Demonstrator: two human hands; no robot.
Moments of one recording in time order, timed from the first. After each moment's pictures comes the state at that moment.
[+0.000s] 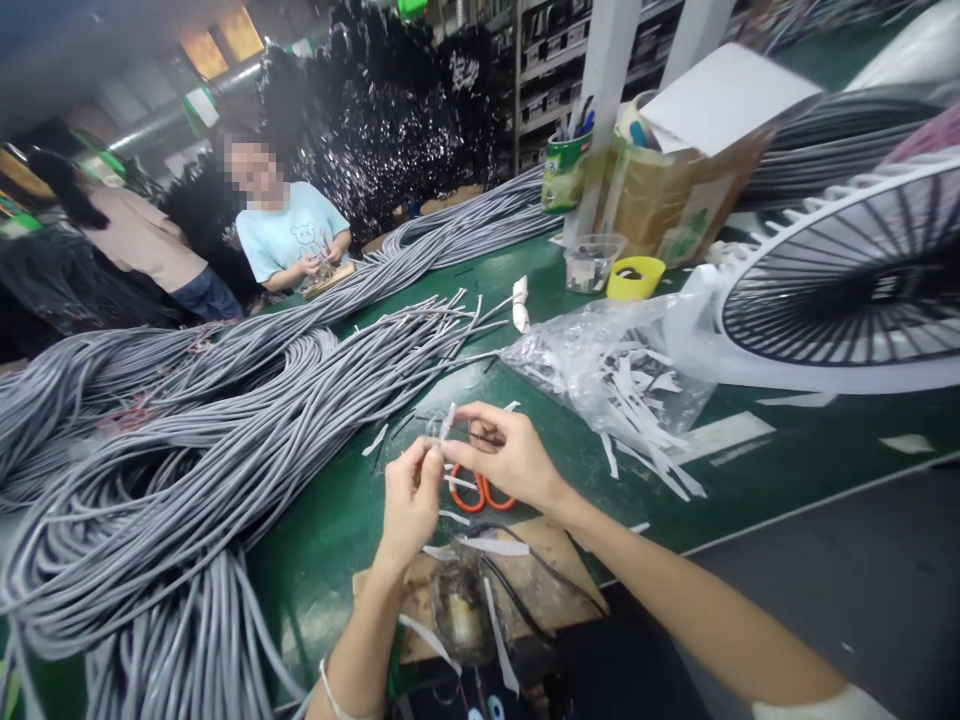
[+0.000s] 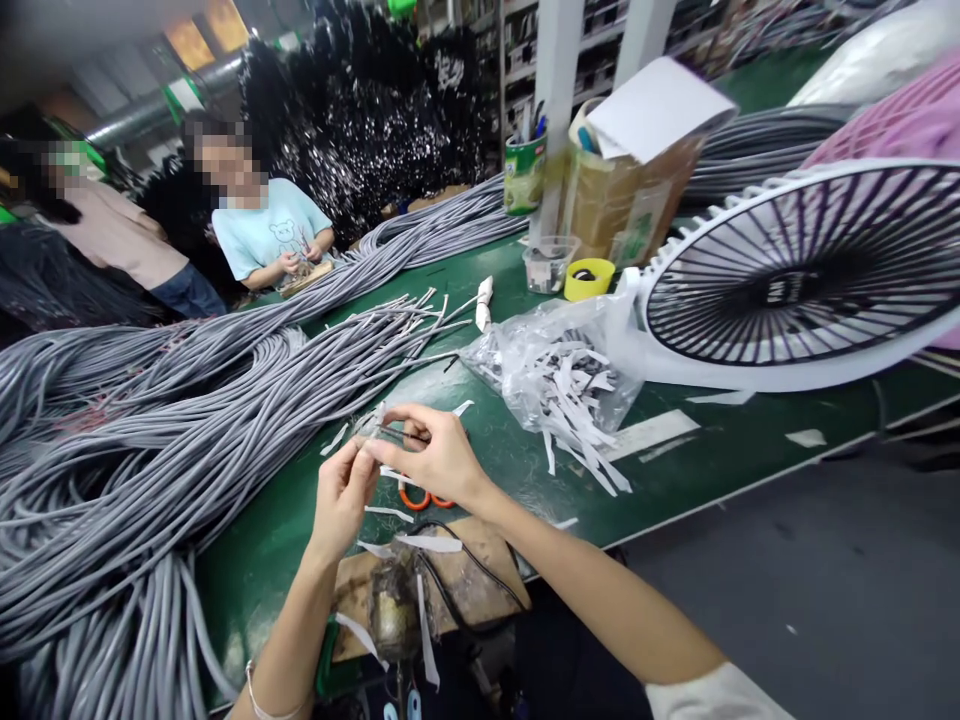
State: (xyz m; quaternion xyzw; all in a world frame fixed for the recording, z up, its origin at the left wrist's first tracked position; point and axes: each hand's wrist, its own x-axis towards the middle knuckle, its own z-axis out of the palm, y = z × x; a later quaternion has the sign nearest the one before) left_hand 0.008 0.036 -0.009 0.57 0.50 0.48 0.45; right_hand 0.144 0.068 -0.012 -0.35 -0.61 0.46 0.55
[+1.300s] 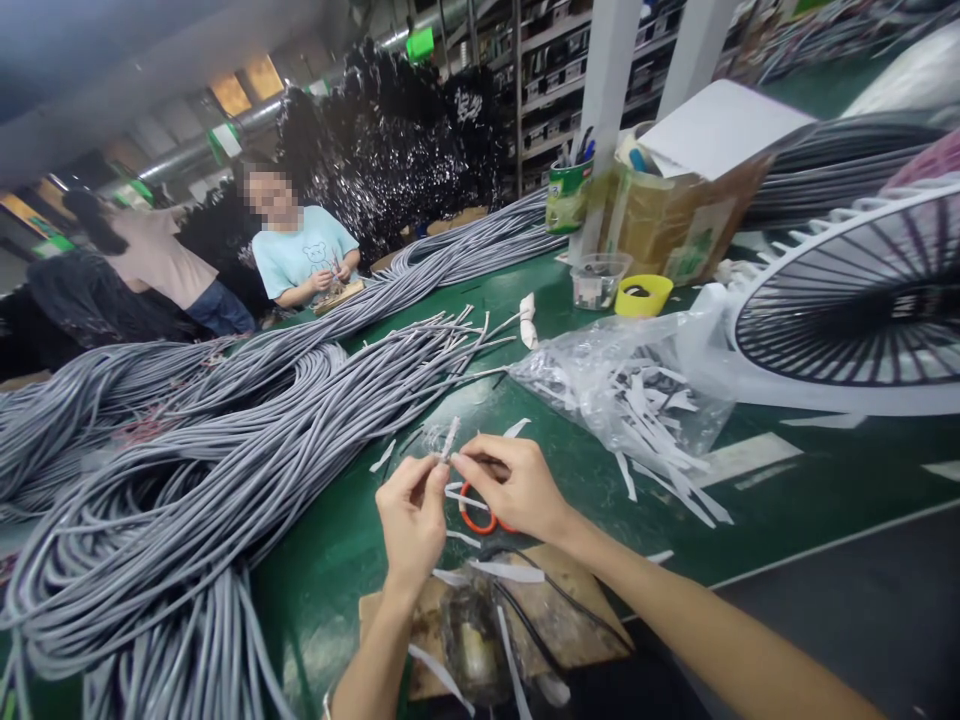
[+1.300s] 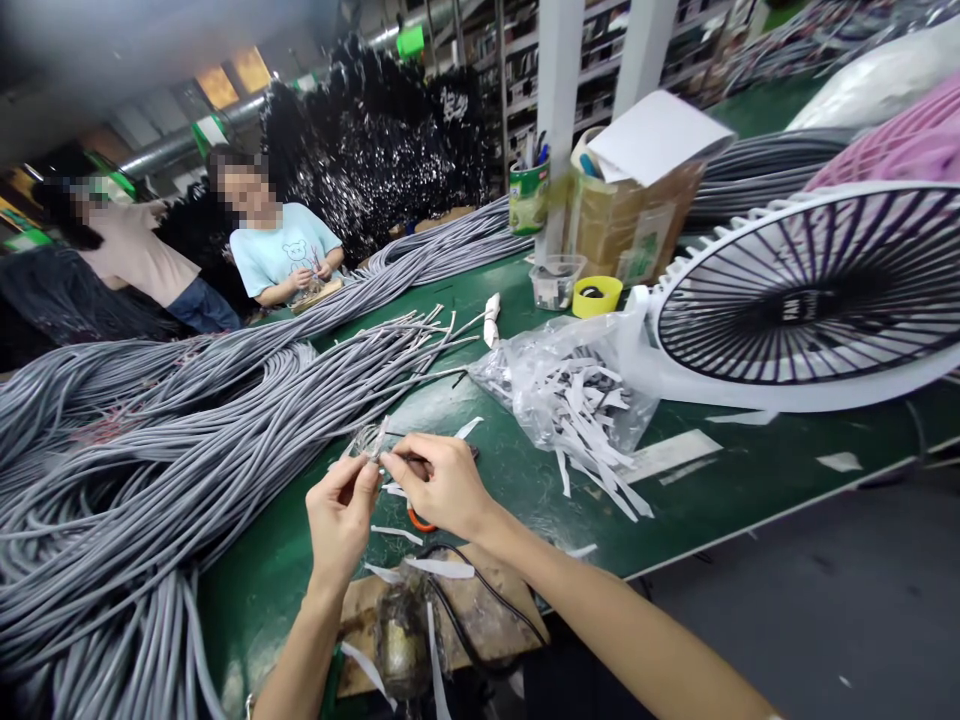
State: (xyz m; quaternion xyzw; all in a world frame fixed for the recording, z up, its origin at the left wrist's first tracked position) left_hand 0.009 0.033 -0.009 0.61 0.55 0.52 0.23; right_hand 0.139 0.064 -0.018 -0.36 -0.70 0.30 0.54
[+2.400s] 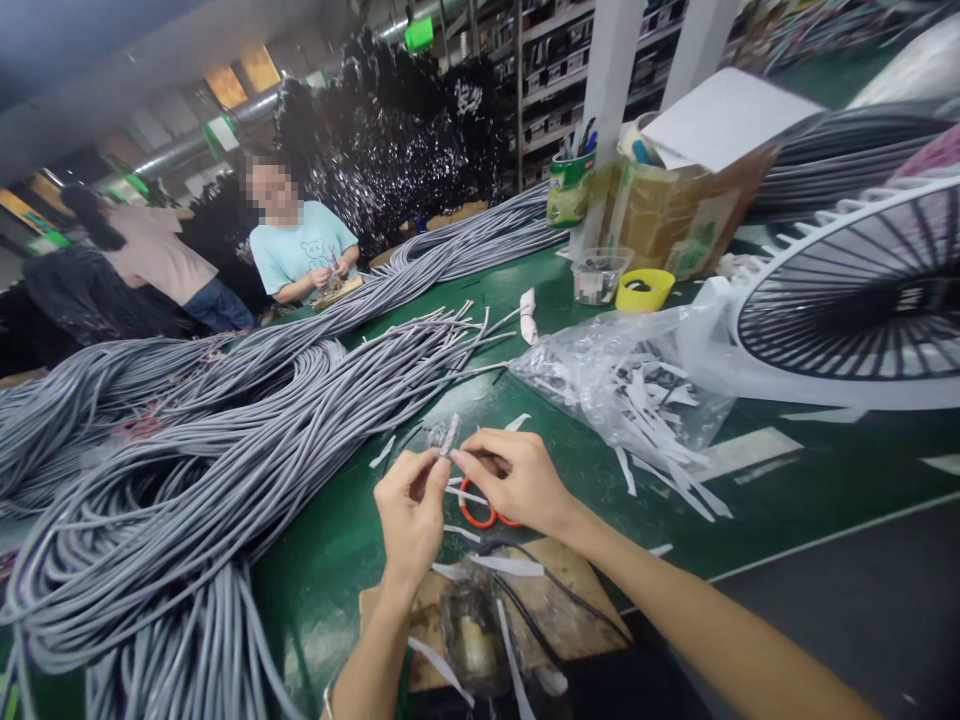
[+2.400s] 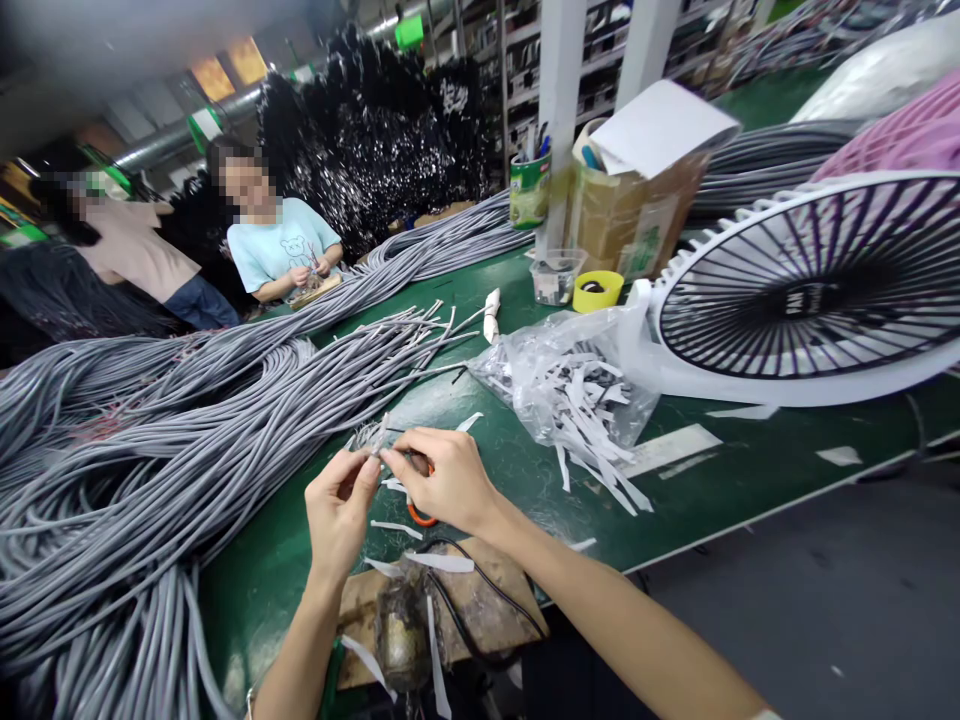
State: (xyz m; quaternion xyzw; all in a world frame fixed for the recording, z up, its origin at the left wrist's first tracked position) left_hand 0.010 0.033 -0.003 0.62 0.54 0.53 0.22; right_hand 0.144 0.065 -0.015 -0.36 -0.73 0.23 0.54
